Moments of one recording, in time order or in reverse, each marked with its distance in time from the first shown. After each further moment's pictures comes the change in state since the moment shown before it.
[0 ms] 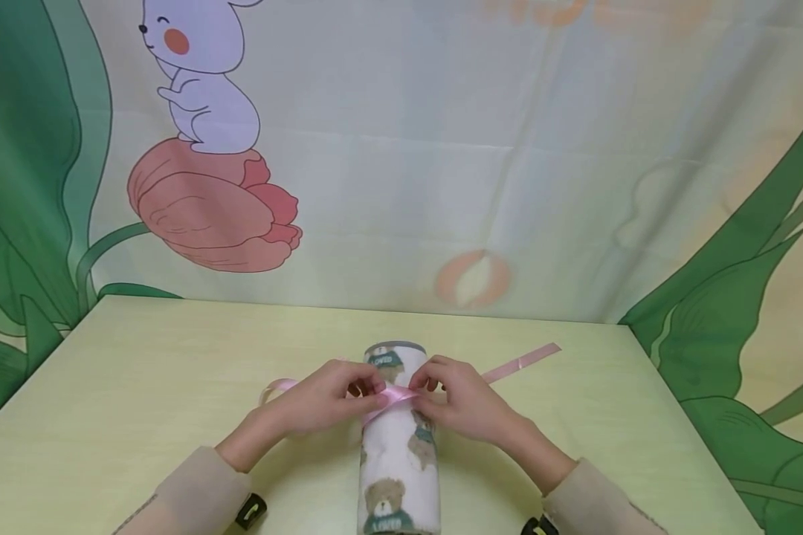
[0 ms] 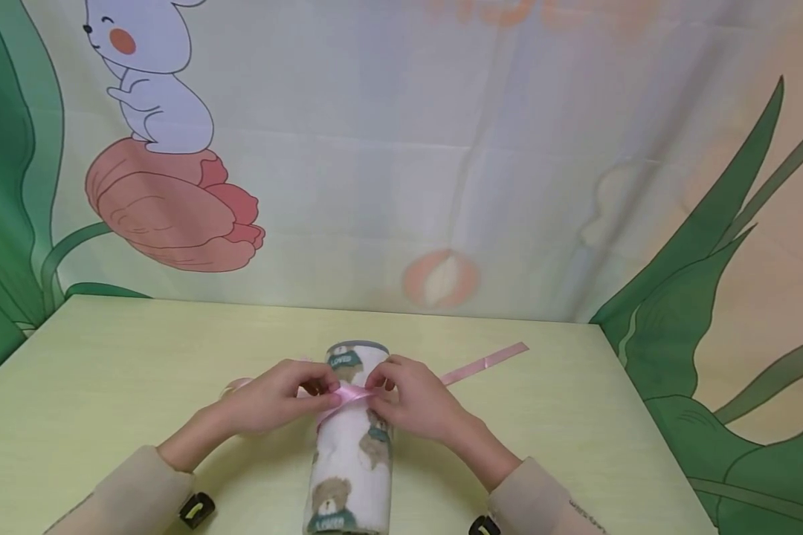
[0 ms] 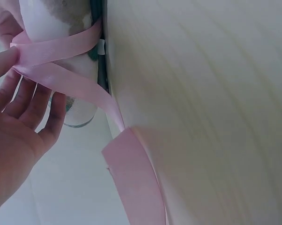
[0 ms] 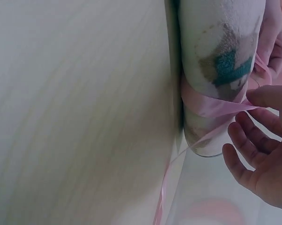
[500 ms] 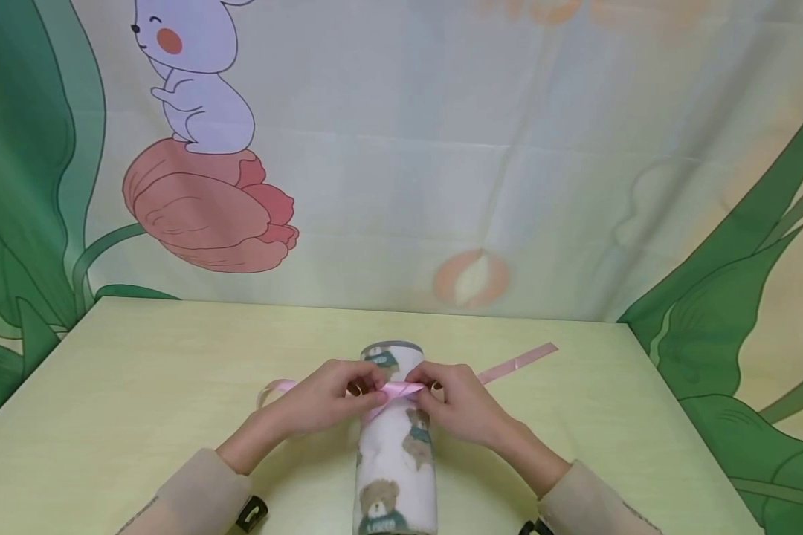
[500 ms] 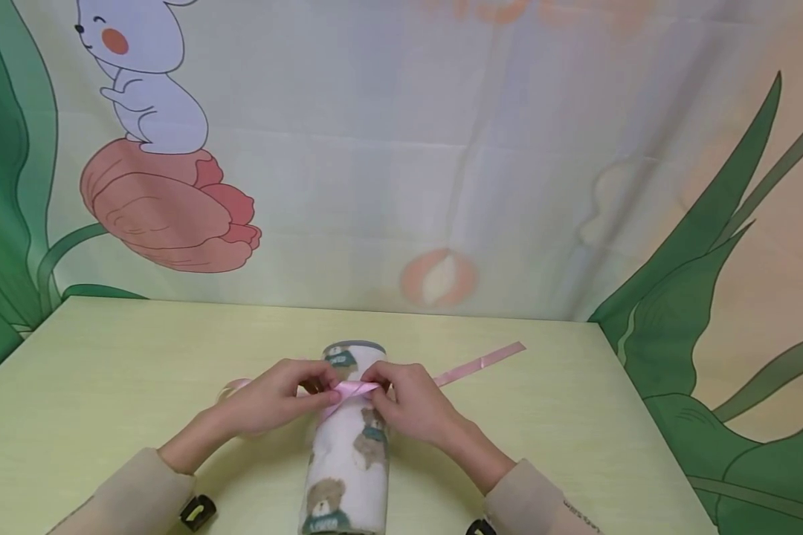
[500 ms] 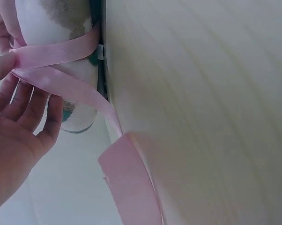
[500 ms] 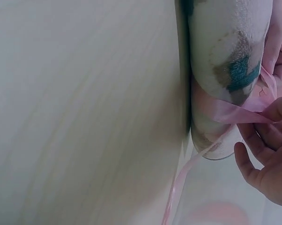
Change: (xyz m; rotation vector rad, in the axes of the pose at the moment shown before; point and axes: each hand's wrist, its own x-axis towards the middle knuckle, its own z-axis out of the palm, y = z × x) left_hand 0.003 -0.004 0.004 -0.011 0.026 0.027; right_hand -0.002 -0.001 0.006 0.099 0.059 0.014
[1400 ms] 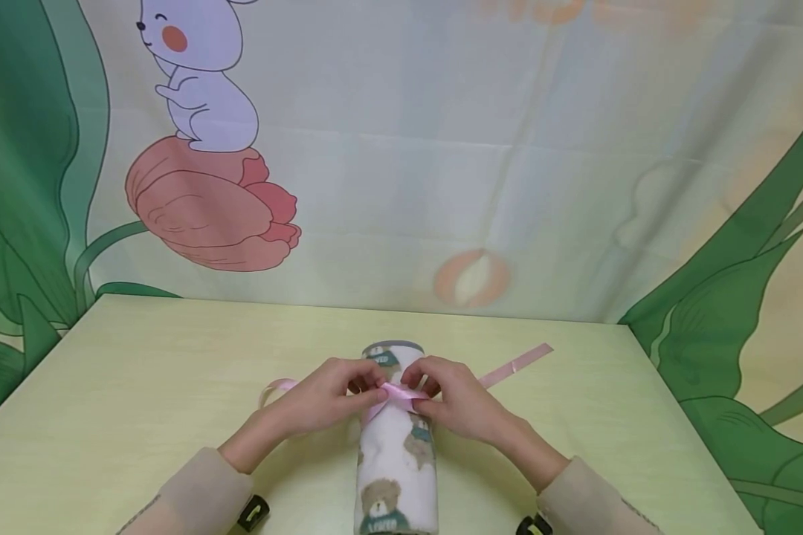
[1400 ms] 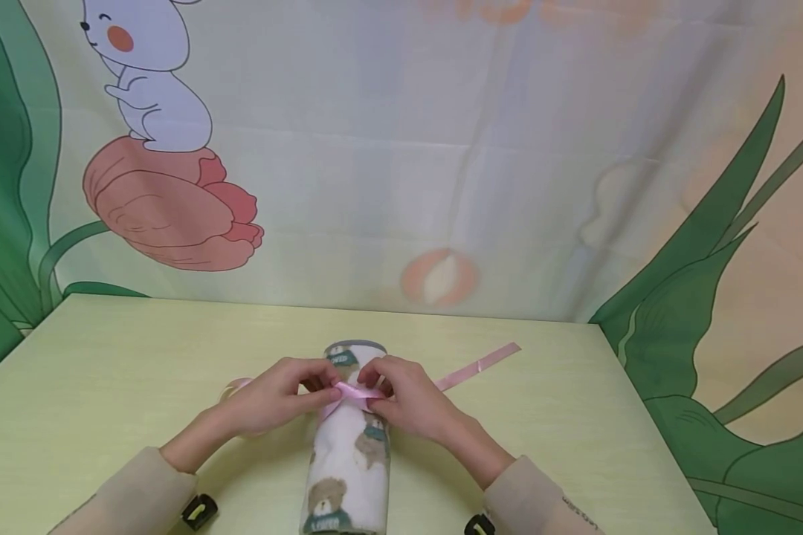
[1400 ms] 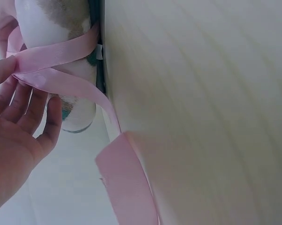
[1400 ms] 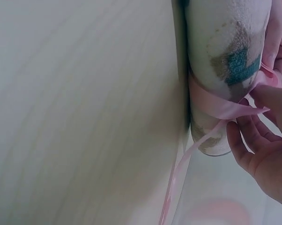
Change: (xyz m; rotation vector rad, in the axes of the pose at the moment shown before) left_hand -0.001 -0.001 0.000 0.004 0.025 0.003; right_hand 0.005 0.003 -0.001 0.041 -0.100 0.064
